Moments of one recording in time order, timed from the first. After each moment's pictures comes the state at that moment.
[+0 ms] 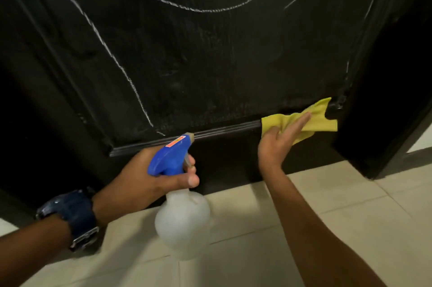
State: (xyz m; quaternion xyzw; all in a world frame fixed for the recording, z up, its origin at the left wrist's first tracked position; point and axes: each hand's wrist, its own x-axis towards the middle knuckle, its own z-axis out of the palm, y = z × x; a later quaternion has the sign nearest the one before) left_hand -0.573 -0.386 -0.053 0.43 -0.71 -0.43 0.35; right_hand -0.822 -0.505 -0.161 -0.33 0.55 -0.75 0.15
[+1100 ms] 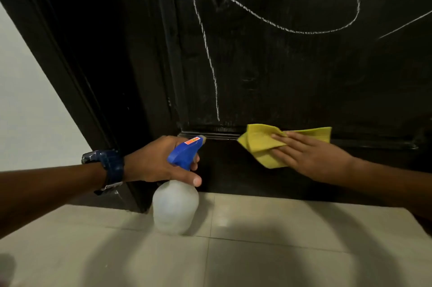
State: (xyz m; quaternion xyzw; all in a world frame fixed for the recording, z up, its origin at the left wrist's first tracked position) left_hand -0.481 -0.365 -0.036 0.54 -0.73 -0.35 0.23; right_hand -0.855 -0.496 -0.094 -0.88 0.14 0.09 -0.45
